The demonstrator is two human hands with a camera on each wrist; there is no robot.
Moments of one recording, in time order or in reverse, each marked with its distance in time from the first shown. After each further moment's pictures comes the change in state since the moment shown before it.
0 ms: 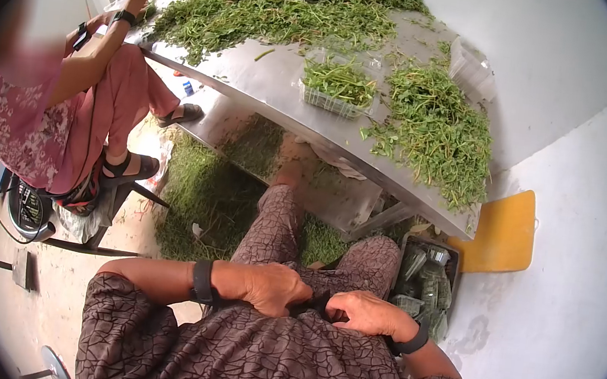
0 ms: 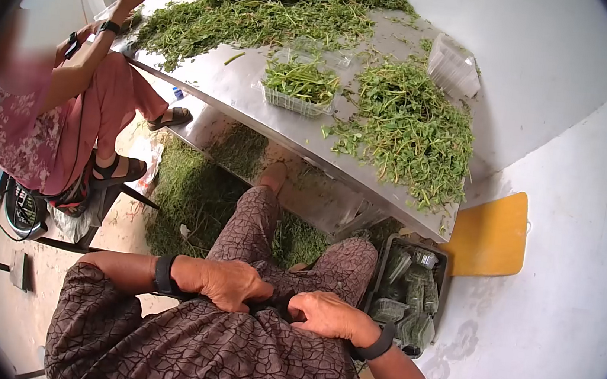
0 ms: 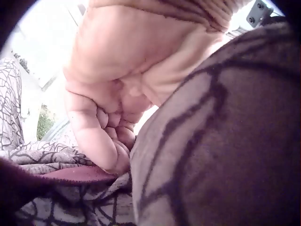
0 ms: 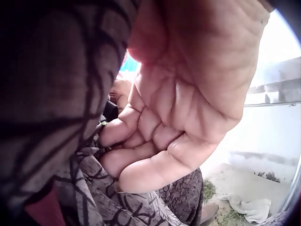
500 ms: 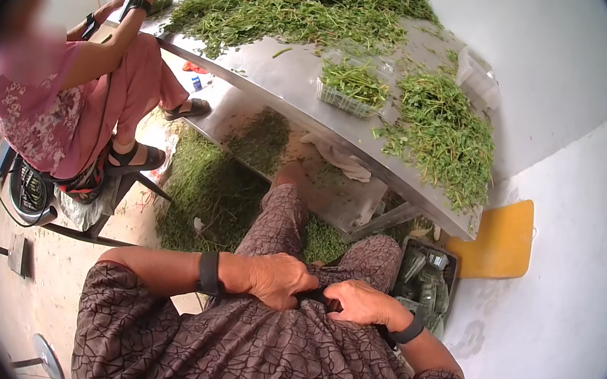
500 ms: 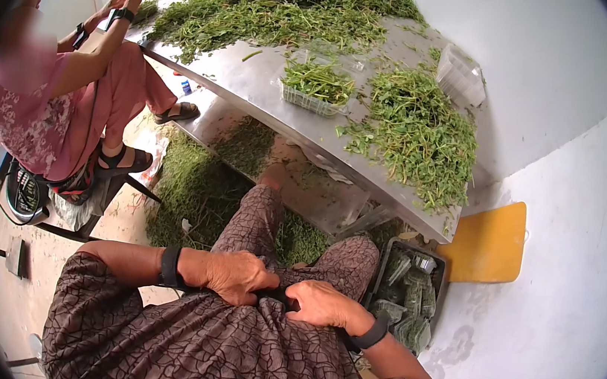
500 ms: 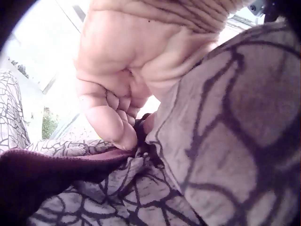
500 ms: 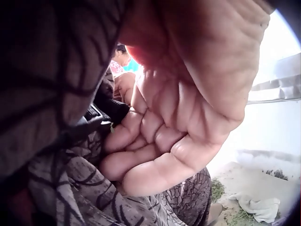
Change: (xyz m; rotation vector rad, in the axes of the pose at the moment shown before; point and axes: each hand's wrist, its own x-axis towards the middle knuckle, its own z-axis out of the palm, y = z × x) left_hand -0.007 0.001 0.005 0.101 0.126 -0.021; right_hand 0.019 -0.009 0.001 -0.100 0.028 -0.003
